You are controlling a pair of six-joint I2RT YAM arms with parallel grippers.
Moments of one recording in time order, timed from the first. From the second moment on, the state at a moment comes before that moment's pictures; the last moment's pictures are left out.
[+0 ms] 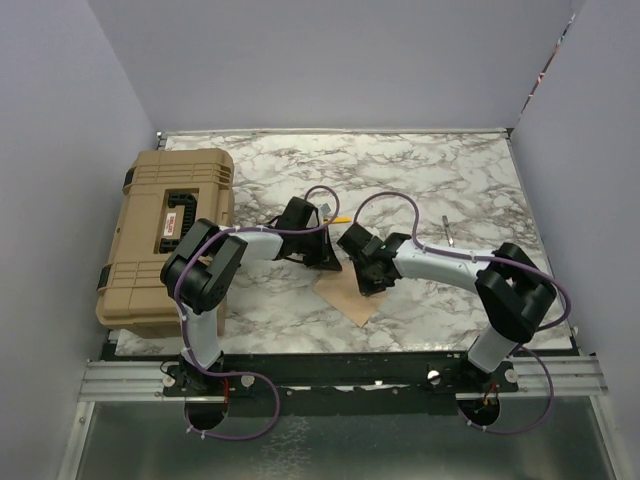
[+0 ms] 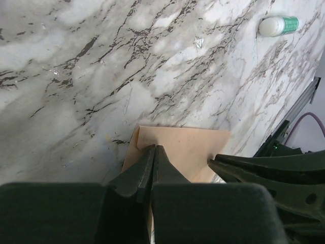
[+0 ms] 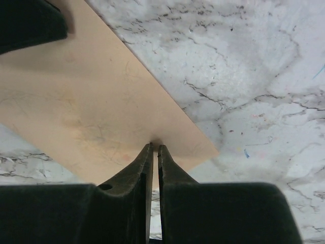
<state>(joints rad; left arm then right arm) -0.55 1.89 0.98 0.03 0.55 -0.66 0.86 1.68 1.01 -0.63 0.19 0.62</state>
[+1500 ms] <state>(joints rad) -0.55 1.90 0.99 0.02 0.56 -0.65 0.86 1.67 0.95 -0.42 0.08 0.68</state>
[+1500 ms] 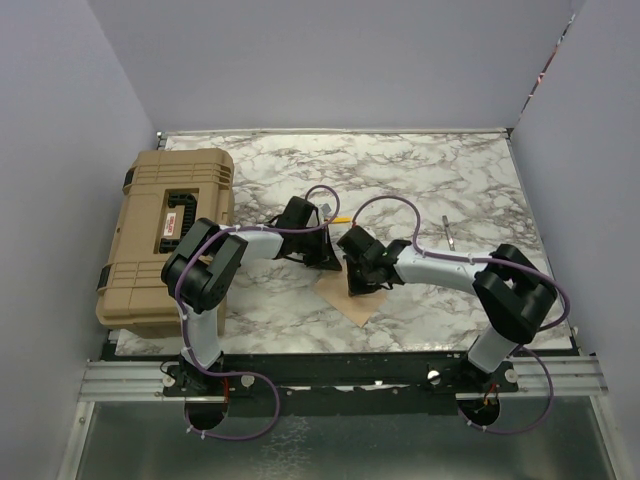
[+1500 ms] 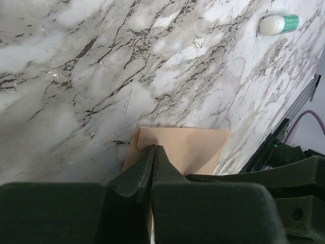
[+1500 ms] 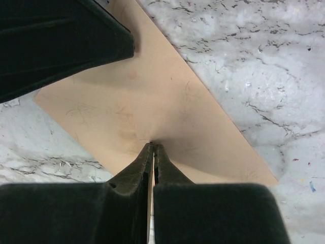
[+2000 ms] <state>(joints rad) -0.55 1.90 0.99 0.01 0.57 -0.64 0.87 1.62 0.92 -0.53 0.14 0.80</state>
